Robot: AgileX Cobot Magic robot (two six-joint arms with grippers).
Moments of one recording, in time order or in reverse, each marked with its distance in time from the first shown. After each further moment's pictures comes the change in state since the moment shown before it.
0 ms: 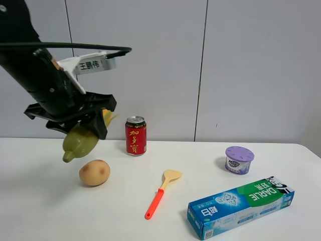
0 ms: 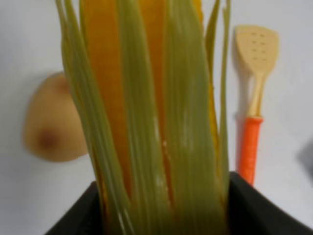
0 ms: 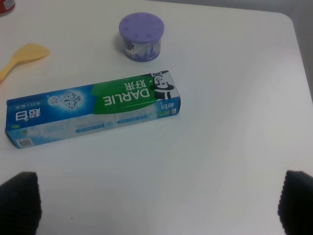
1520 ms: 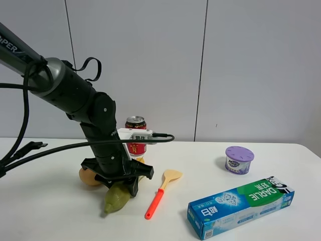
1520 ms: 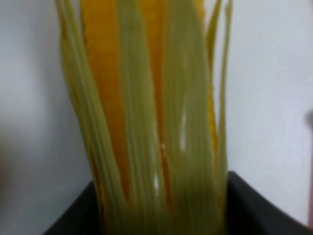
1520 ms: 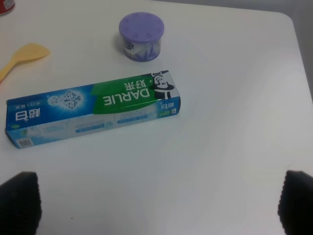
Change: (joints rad) left arm -0.048 0.507 -0.215 -0.005 -0.037 0.052; right arm 0.000 0.000 0.000 0.000 -0.001 0.000
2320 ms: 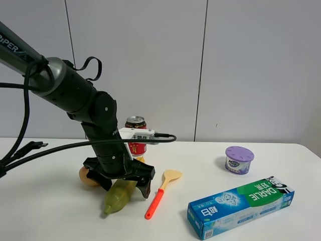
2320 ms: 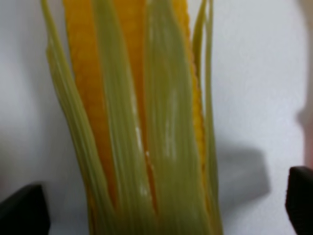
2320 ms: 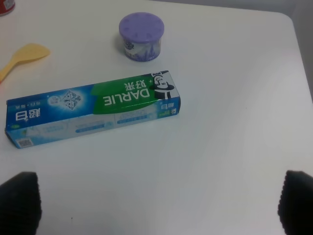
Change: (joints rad) left arm 0.000 0.002 -0.004 -0.017 -0.001 0.042; right arm 0.000 0.000 0.000 0.000 0.000 0.000
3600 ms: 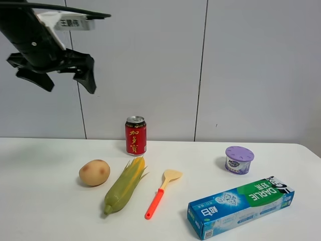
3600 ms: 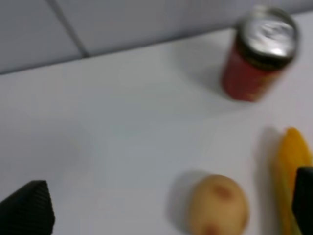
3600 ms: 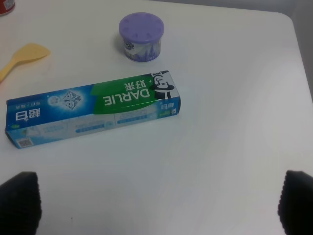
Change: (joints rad) left arm 0.294 -0.532 -0.037 0.168 0.151 0.016; right arm 0.000 0.000 0.000 0.000 0.000 0.000
